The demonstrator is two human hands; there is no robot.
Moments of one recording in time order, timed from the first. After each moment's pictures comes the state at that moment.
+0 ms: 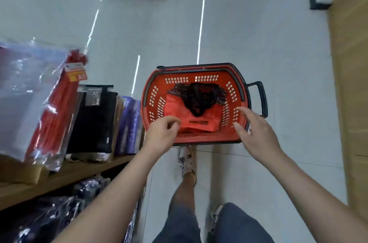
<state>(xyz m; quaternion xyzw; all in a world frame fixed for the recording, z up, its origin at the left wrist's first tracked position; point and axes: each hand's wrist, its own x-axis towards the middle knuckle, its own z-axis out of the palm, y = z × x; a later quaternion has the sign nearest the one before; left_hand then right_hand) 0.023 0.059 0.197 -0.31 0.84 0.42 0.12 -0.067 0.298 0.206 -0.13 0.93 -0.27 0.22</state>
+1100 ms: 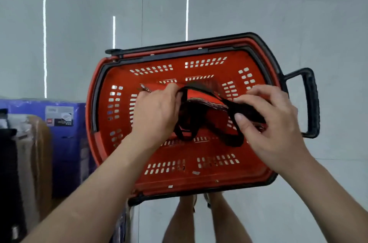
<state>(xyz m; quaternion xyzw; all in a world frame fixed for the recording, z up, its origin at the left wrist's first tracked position) -0.161 0.012 -0.034 -0.08 0.98 0.19 0.04 -0.203 0.238 0.007 -0.18 0.93 -0.30 0.14</state>
